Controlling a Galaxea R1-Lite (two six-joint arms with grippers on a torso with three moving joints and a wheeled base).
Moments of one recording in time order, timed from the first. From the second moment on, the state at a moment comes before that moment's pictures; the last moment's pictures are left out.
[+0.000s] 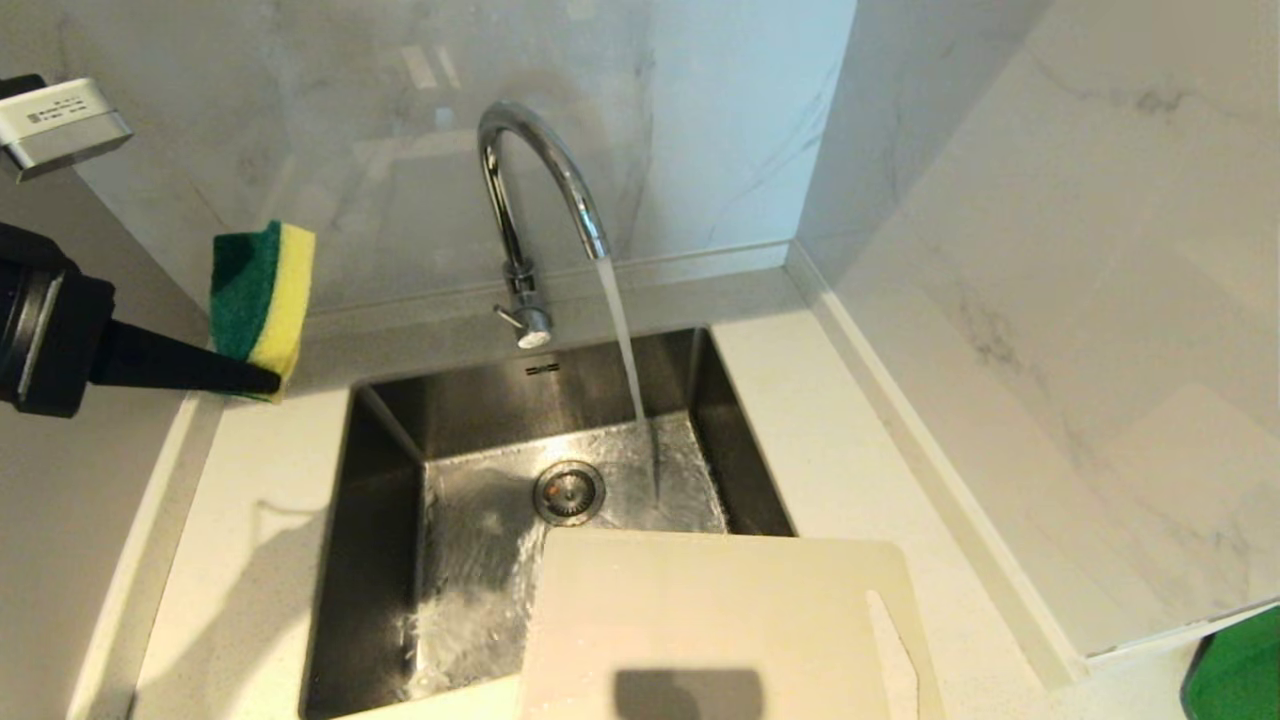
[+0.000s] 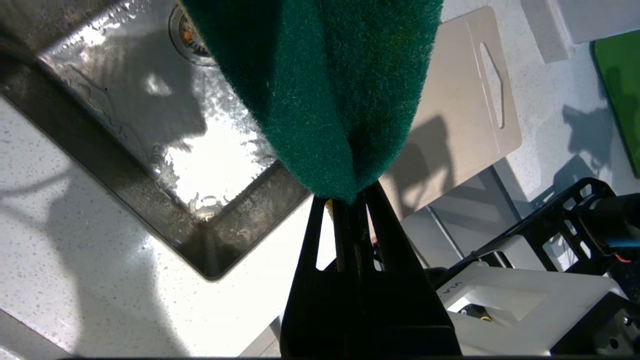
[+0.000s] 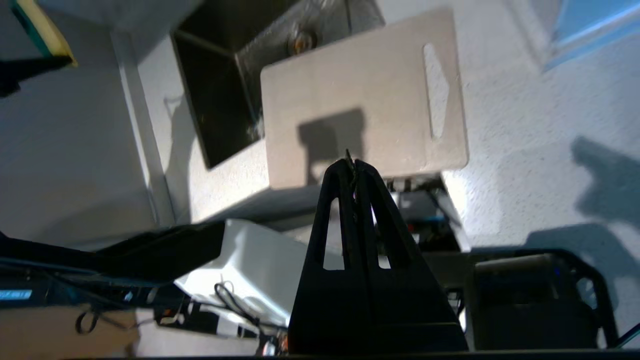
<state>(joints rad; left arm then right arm) -0.41 1.41 -1.57 0.78 -0.24 -0.05 0.12 0.52 -1.43 1.21 0.20 0.51</state>
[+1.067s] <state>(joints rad) -0.45 1.39 -1.59 0.82 -0.24 -0.03 -0.02 0.12 -1.42 1.52 0.04 0.55</state>
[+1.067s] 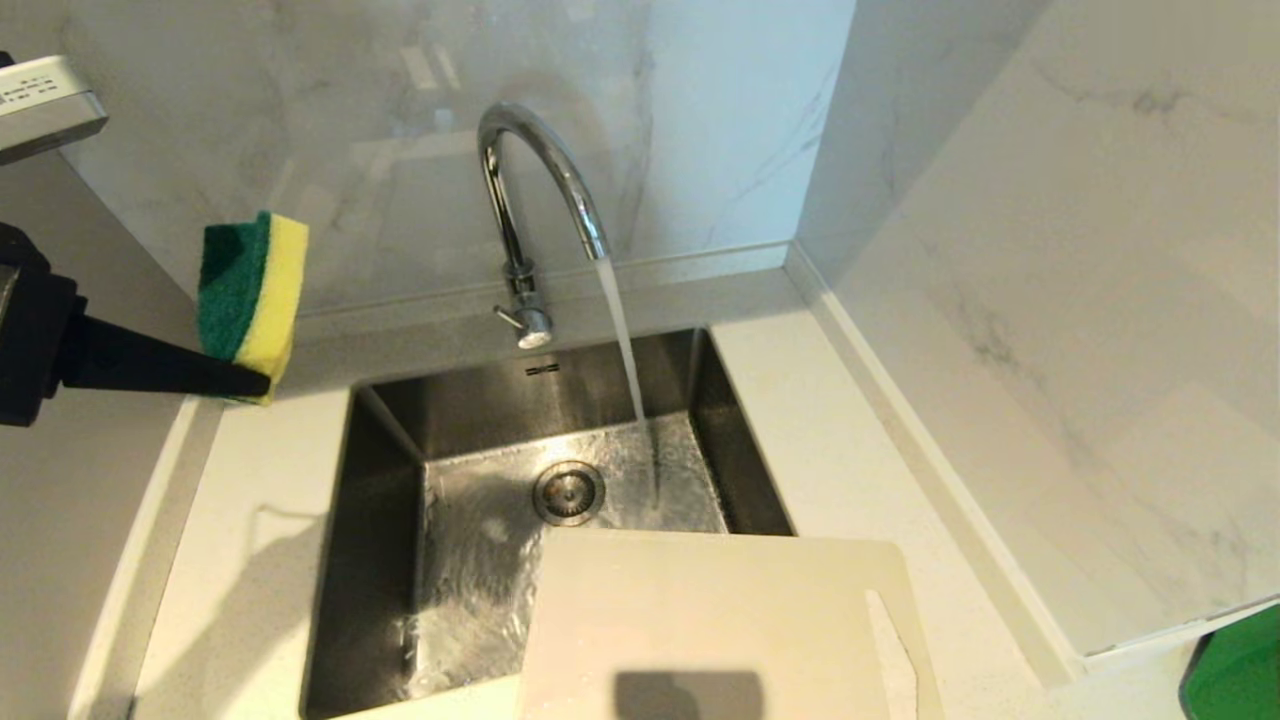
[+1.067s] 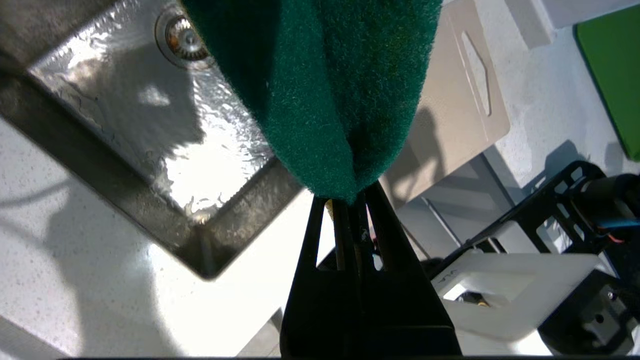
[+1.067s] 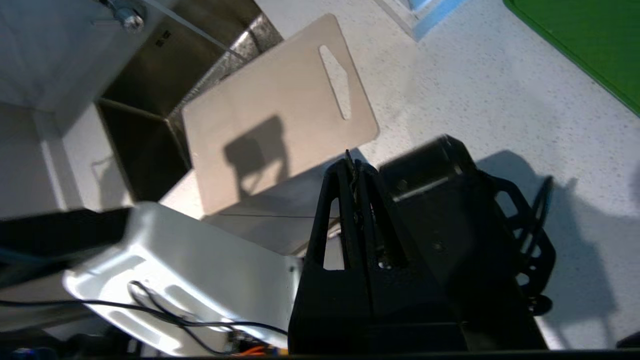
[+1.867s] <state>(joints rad) -0.46 1.43 -1.72 0.91 -0.22 0.01 -0.01 0.00 -0.33 0.54 0.00 0.01</state>
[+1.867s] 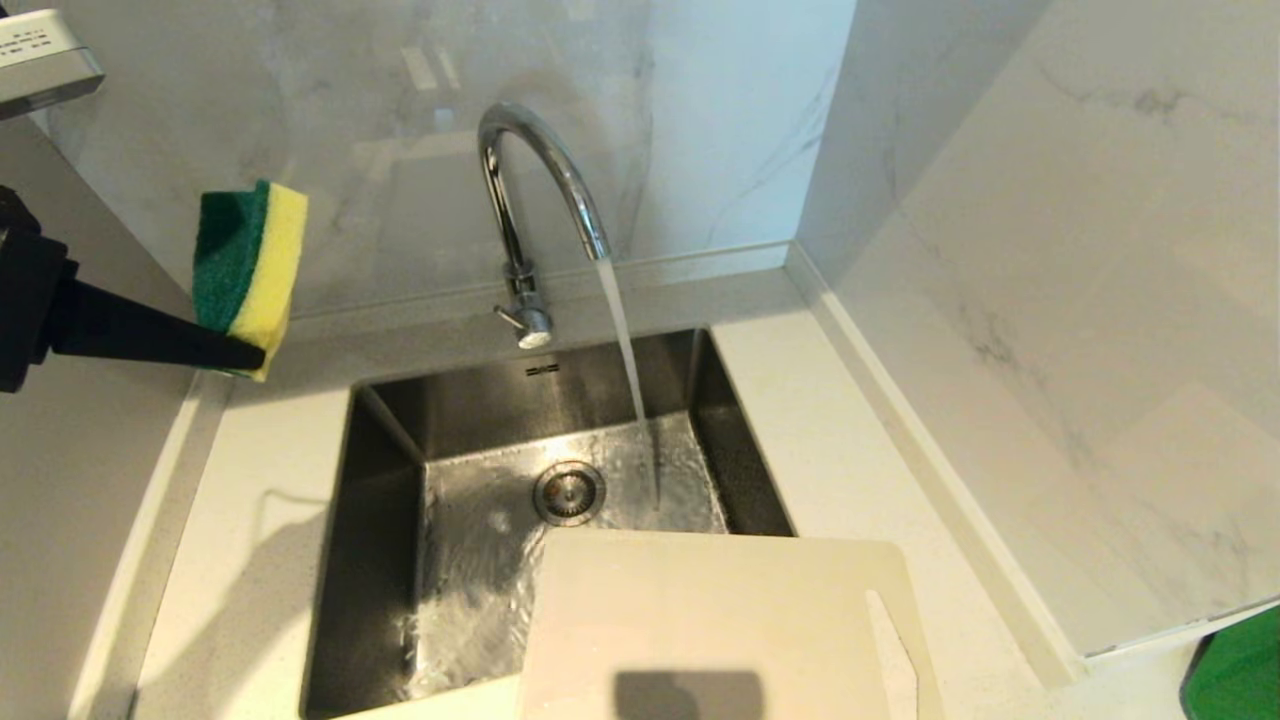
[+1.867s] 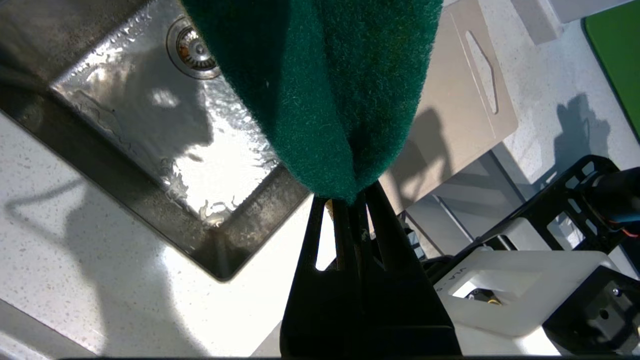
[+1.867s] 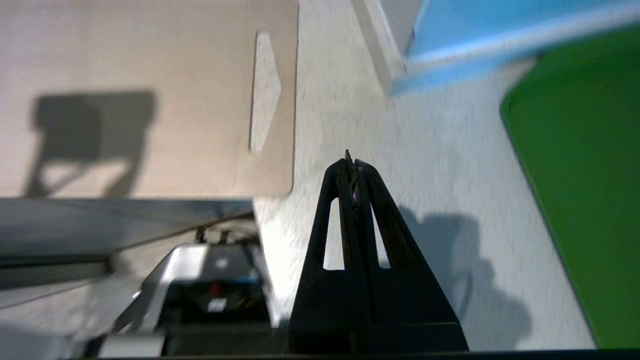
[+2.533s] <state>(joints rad) -0.46 1.42 -1.70 0.91 -0.23 0.01 -0.01 0.00 -0.10 0.25 -0.01 0.02</state>
